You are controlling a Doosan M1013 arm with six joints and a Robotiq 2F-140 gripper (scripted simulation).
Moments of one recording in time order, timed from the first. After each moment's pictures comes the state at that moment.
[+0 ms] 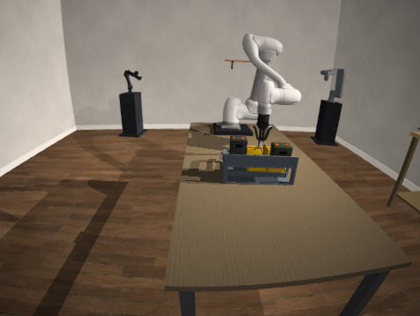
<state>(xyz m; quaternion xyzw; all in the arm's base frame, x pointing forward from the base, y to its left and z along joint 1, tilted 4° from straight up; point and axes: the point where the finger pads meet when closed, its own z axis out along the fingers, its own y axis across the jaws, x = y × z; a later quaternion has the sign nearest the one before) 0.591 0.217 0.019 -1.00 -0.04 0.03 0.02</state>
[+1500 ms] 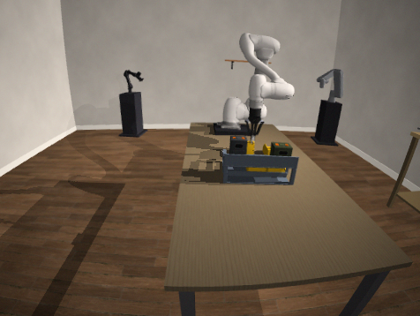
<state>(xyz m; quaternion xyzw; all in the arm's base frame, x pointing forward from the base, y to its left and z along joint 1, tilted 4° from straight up) 0.592 0.159 0.050 -1.00 -0.04 0.03 0.01</state>
